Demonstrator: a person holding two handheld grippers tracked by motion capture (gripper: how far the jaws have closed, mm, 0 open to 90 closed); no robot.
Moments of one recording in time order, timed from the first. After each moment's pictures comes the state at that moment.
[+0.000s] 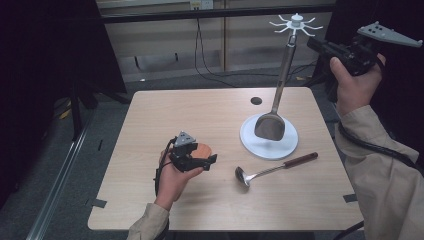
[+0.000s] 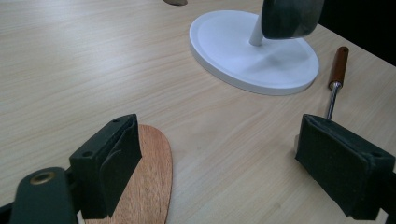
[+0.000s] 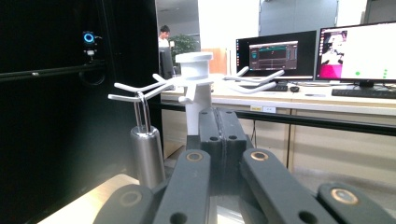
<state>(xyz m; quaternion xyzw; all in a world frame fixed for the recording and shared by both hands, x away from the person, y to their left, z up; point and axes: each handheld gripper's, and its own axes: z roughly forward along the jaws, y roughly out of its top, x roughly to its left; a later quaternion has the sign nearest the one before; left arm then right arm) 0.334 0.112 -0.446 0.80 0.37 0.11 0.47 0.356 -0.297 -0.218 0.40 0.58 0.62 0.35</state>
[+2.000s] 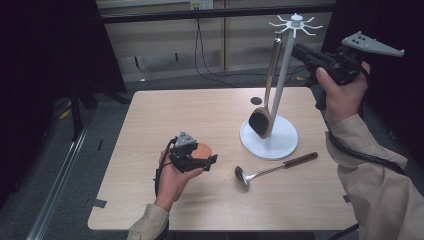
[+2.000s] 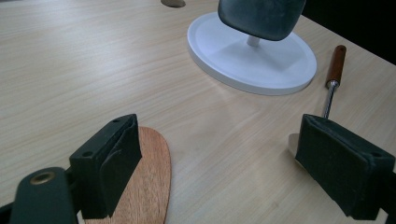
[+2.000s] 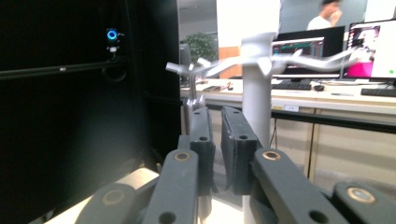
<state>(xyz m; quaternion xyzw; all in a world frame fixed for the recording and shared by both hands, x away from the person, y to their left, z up) 0.332 0.110 -0.443 0.80 0.36 0.11 0.47 0.348 -0.272 -0.233 0.38 0.60 0.63 0.32</state>
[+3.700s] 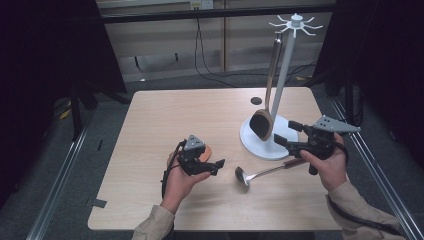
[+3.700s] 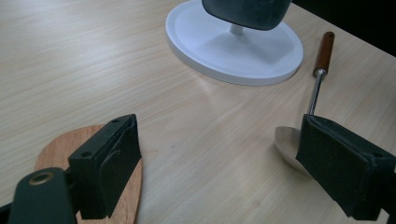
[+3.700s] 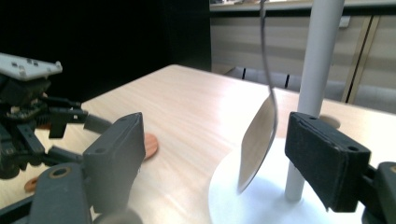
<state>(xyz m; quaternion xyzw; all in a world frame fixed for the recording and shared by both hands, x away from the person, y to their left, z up) 0.326 0.089 -0.451 0.81 0.34 0.09 0.46 0.292 -0.270 -0.400 0.40 0.69 0.57 0.21</state>
